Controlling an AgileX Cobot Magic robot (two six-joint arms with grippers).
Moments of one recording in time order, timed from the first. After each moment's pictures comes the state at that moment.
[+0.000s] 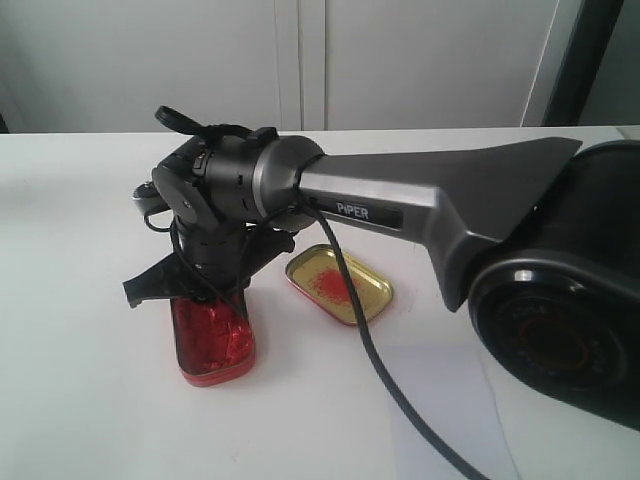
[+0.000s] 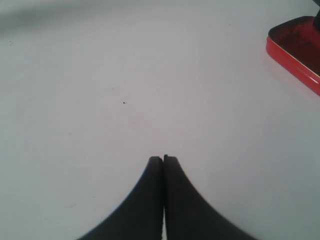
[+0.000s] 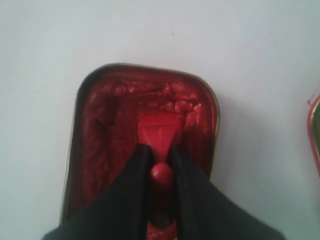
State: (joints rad) left arm -0.05 0.00 0.02 -0.05 0.53 0.15; right arm 0.89 2.27 -1.85 -0.17 0.88 0.50
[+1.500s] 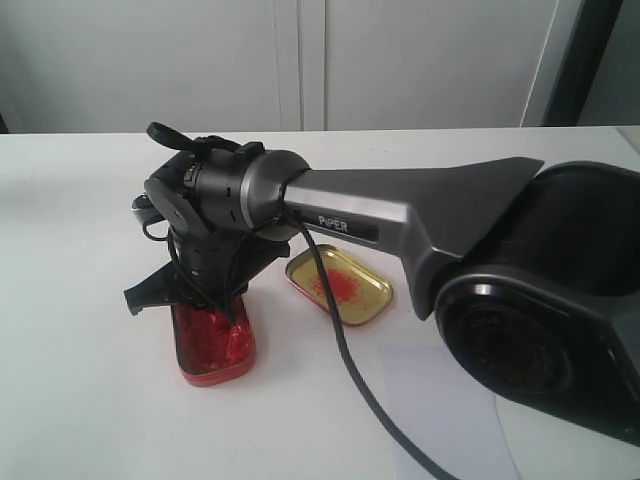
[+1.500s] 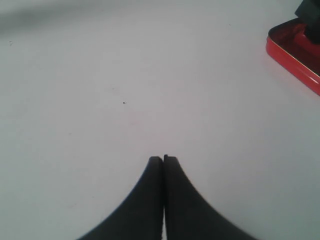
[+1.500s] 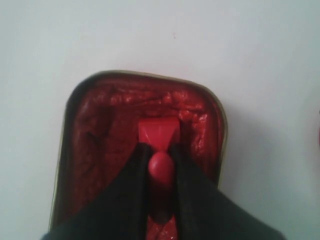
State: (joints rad) left arm -0.05 0.00 0.02 -0.05 0.53 0.15; right arm 0.89 2.37 -1.91 -0.18 0.93 0.50
